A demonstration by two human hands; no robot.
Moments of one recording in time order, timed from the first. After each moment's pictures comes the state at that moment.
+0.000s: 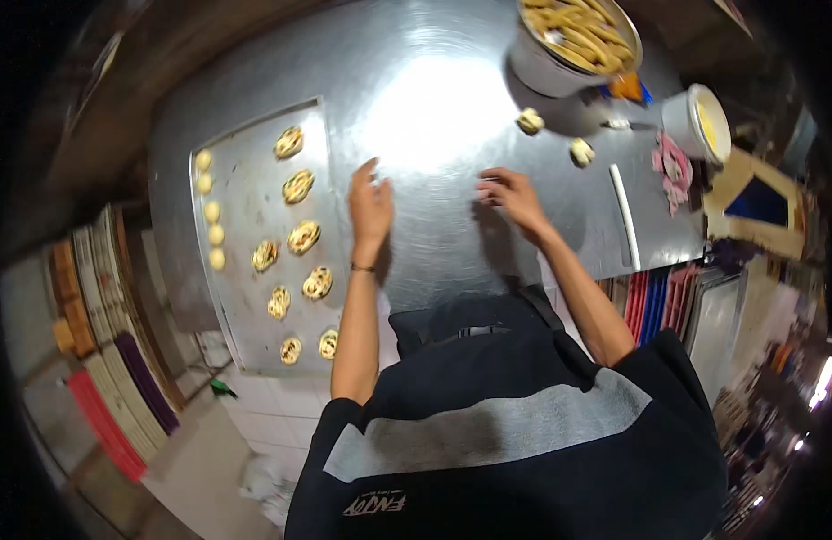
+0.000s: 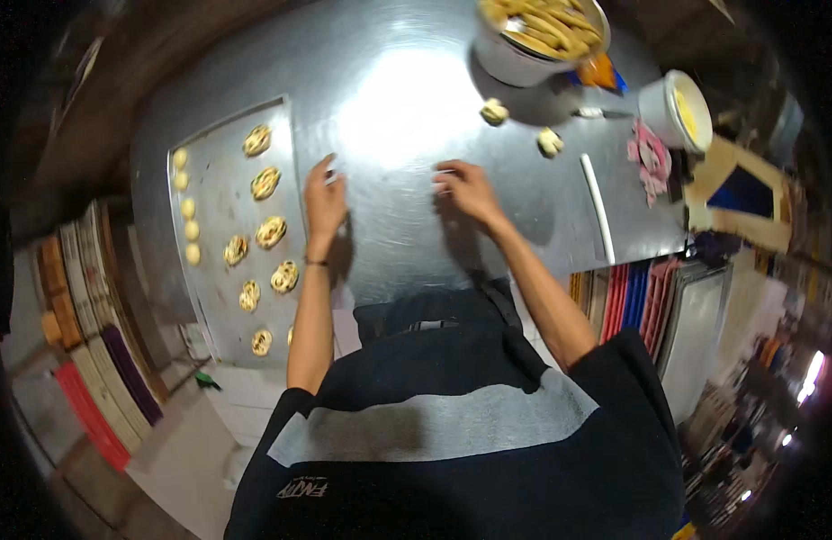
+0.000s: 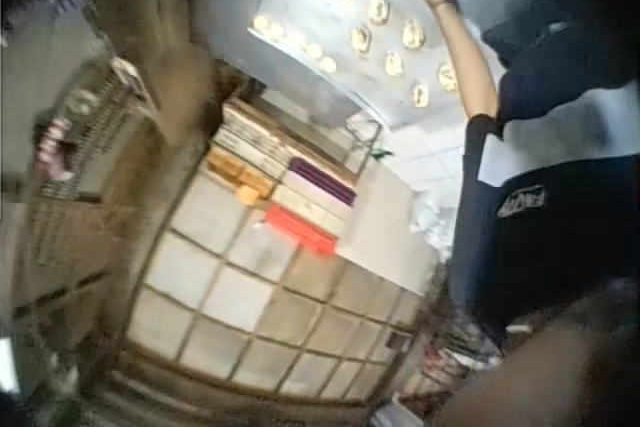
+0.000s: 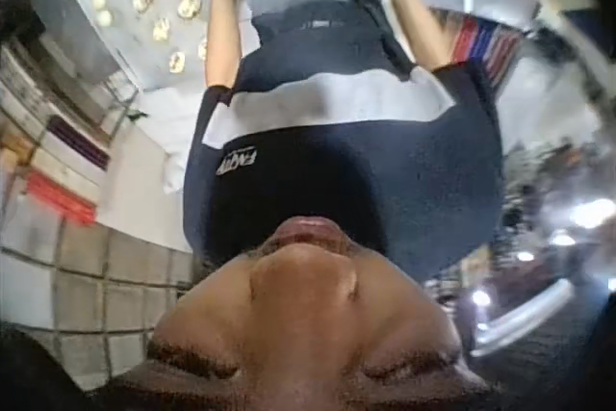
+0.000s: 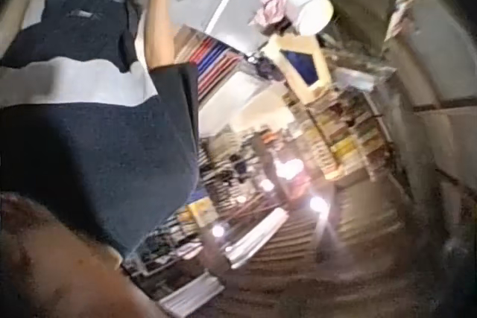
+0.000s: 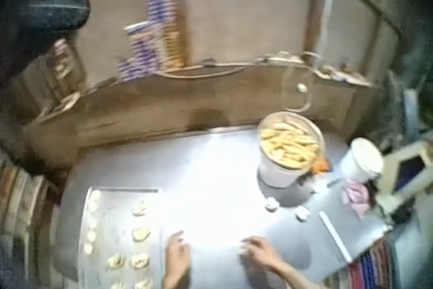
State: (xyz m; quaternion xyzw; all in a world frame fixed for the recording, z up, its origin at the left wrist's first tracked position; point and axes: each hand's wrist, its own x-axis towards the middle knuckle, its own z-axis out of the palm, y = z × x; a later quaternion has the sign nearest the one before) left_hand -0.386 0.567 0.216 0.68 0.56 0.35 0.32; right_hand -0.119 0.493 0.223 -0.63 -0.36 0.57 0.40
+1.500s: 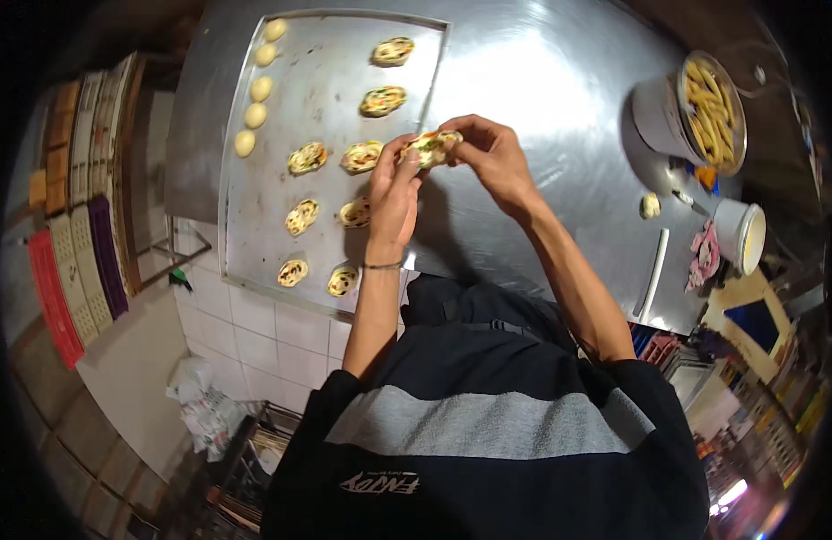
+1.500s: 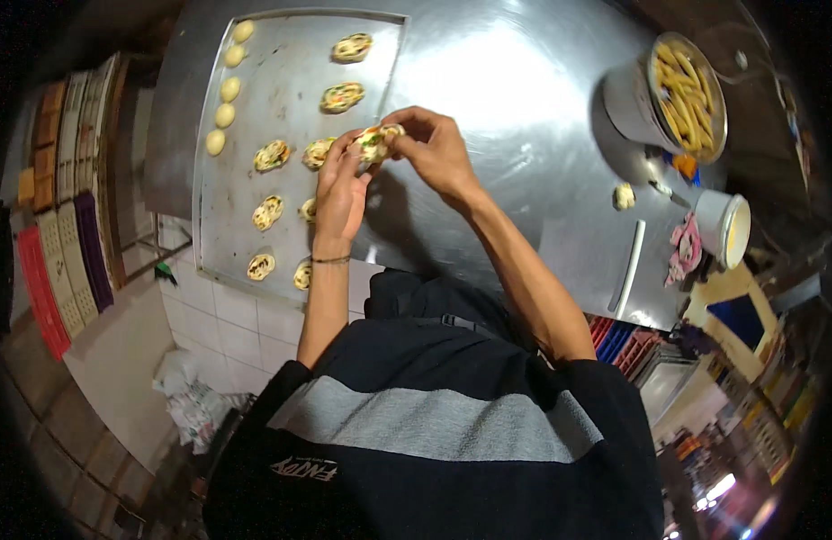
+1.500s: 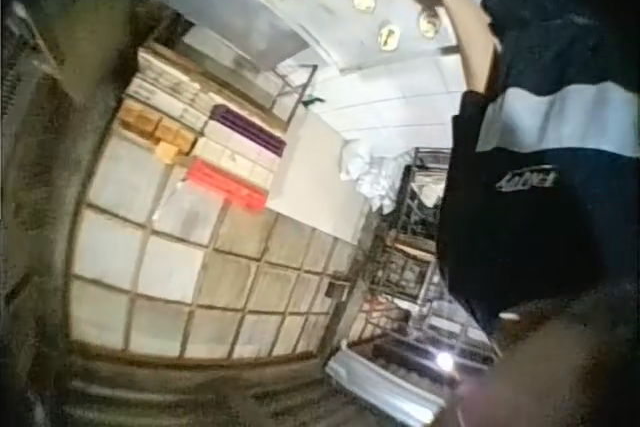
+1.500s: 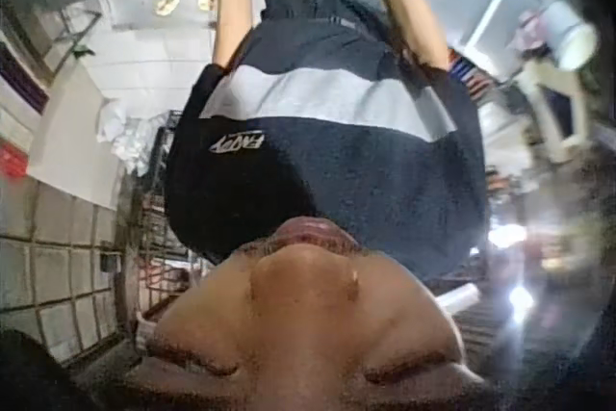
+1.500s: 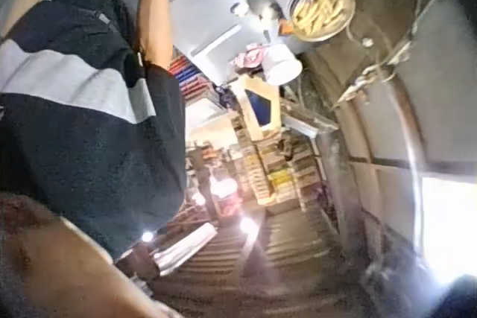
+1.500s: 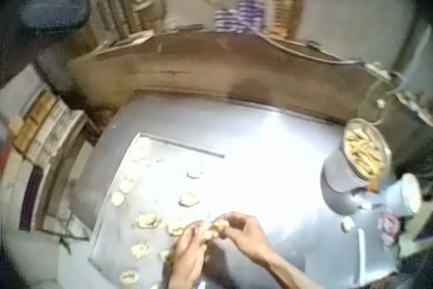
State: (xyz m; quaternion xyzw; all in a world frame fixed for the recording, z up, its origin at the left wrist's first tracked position) left_hand -0.371 0.489 0.275 0.18 0.37 0.65 0.64; right_hand -0.208 0.548 0.297 -0.42 -0.48 0.65 0.41
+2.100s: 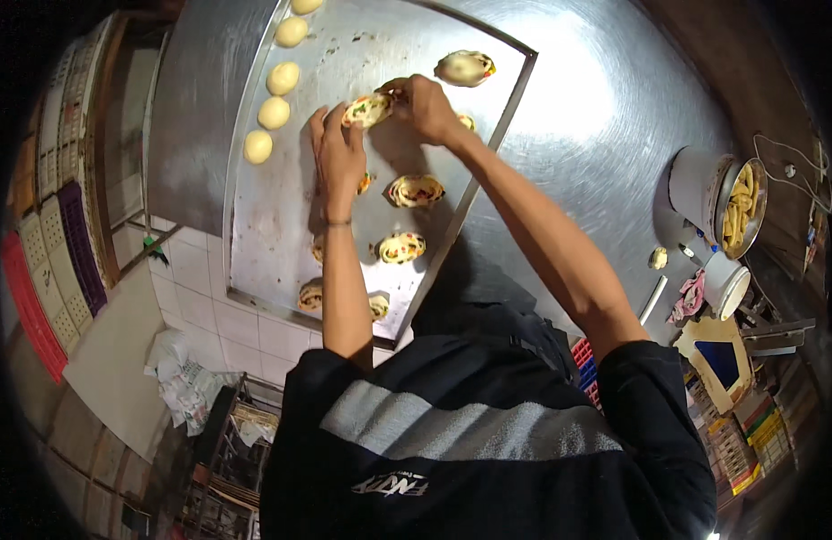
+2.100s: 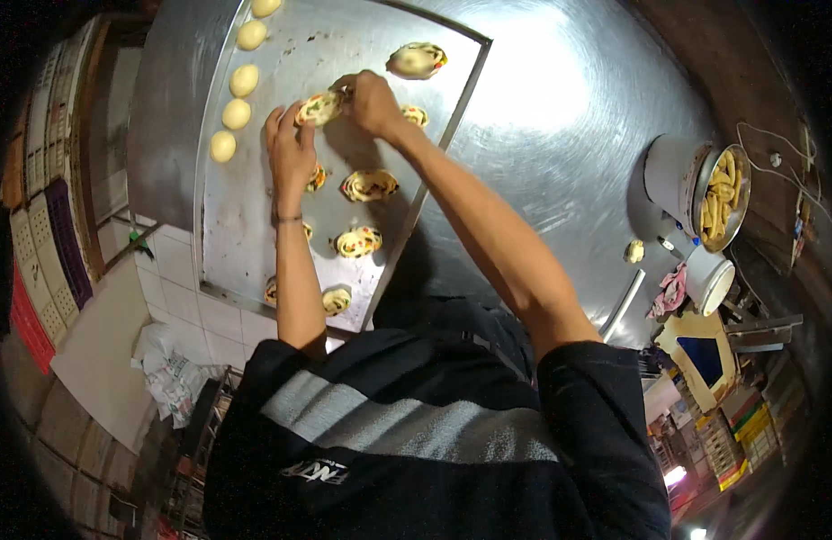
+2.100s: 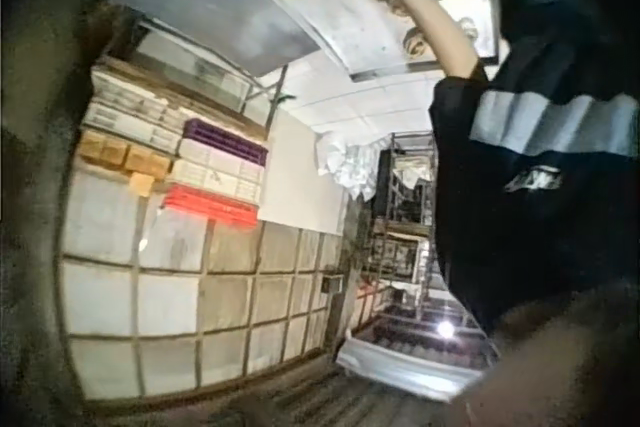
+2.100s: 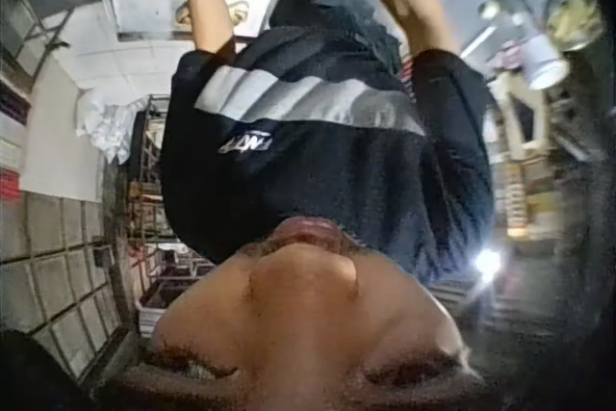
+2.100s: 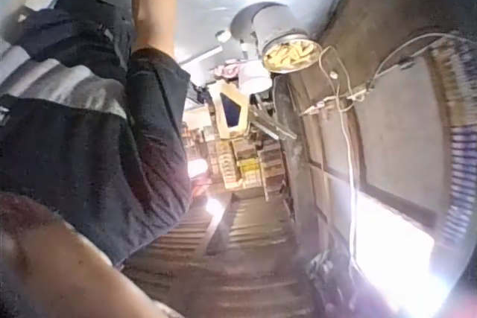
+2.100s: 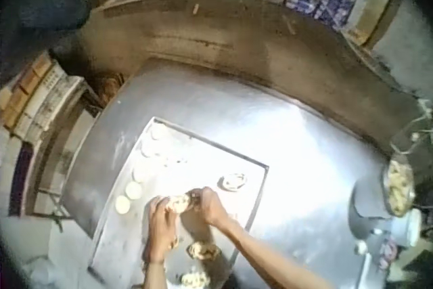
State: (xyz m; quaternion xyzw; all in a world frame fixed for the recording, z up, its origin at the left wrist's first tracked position) left_hand -0.467 0.518 0.224 0.60 0.75 0.29 0.04; right_hand -0.306 0.627 0.222 -0.40 -0.78 0.41 0.25
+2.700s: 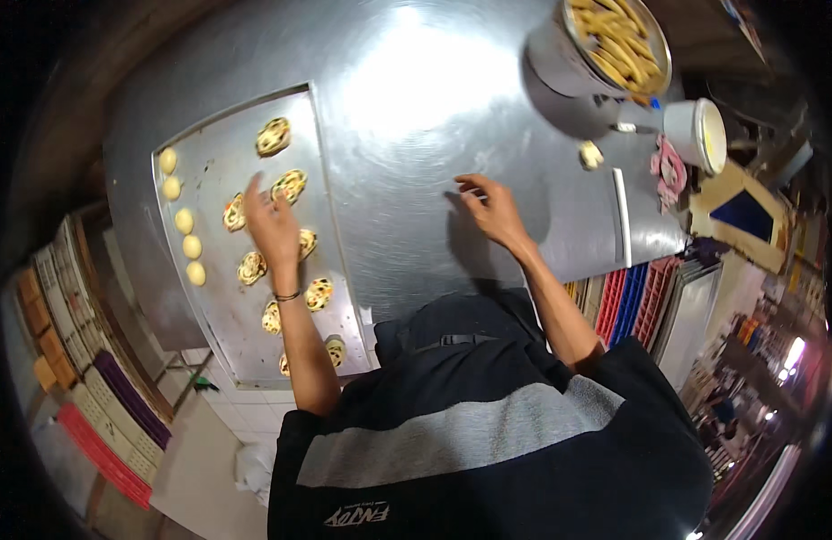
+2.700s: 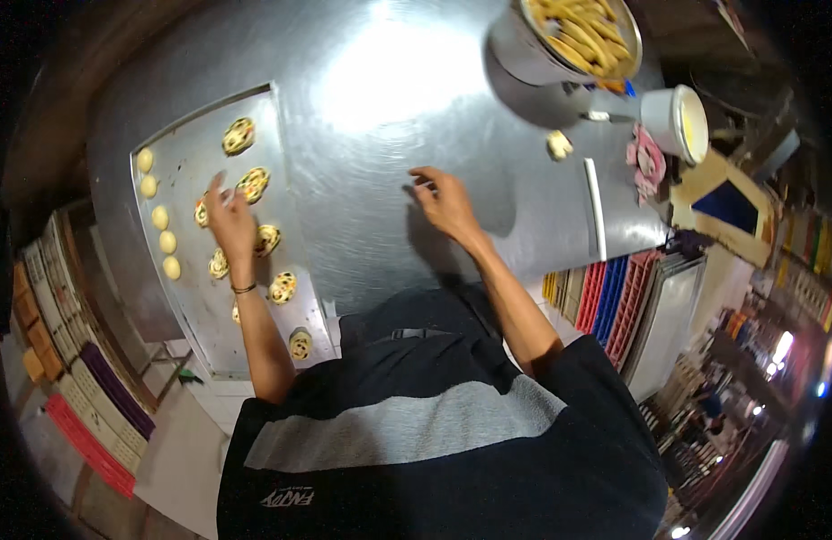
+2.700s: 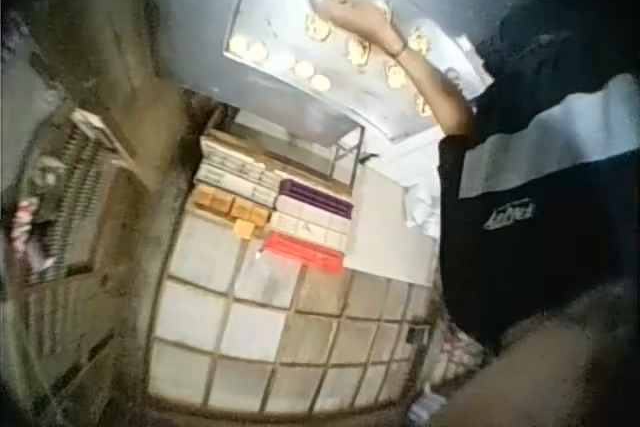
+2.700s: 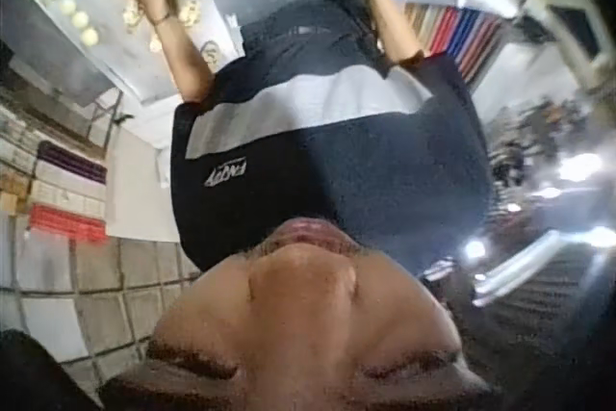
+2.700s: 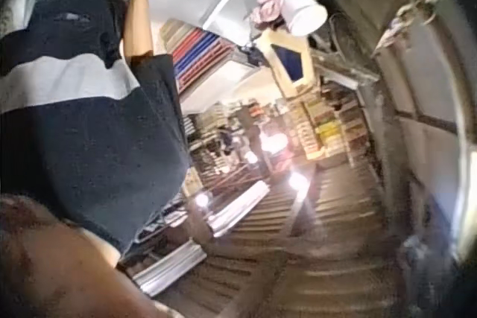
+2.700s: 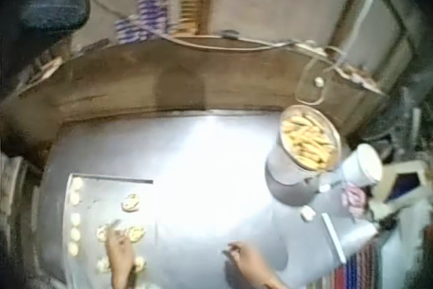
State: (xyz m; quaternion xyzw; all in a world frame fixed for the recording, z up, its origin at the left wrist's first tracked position) left_hand -0.482 0.552 0.270 0.60 0.68 0.35 0.24; right_hand -0.141 0.450 0.239 -0.67 -0.52 0.42 0.32
